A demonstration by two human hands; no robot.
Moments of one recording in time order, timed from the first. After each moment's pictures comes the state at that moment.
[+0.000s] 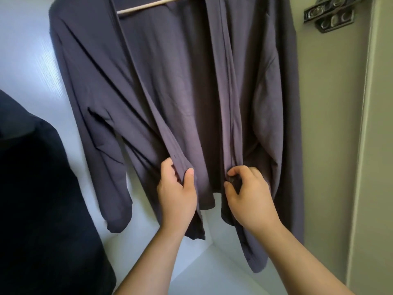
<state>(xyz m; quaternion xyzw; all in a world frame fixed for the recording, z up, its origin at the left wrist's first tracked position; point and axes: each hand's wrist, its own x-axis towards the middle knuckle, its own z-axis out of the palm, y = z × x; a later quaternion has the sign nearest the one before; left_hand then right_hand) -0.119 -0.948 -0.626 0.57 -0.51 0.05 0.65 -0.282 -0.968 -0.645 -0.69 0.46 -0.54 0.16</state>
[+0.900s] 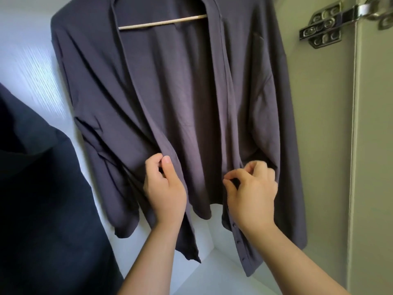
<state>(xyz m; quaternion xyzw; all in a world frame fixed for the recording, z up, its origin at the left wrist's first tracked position) -0.088 -0.930 -0.591 0.52 -0.45 0.13 0.71 -0.244 -0.930 -0.623 -0.62 0.55 -0.56 0.00</state>
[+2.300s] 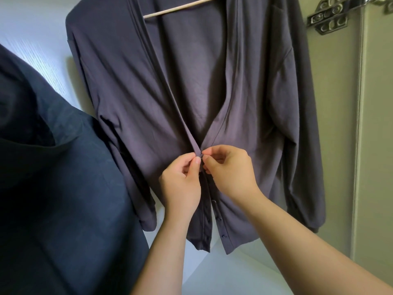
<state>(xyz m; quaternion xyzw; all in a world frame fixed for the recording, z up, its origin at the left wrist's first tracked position) -0.070 -0.909 -0.589 0.49 -0.58 -0.07 0.65 -0.190 -0.924 -0.582 -0.60 0.40 -0.62 0.28</state>
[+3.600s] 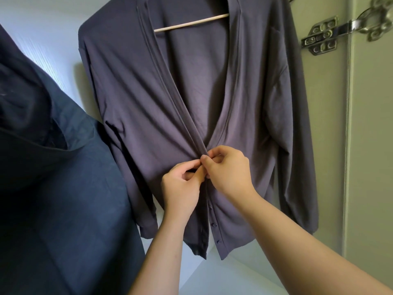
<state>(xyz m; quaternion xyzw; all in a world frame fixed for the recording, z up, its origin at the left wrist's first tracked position) -0.063 -0.919 -0.593 0.45 -0.56 -0.22 0.66 -0.184 -0.921 -0.565 -0.59 0.46 -0.62 0.25</state>
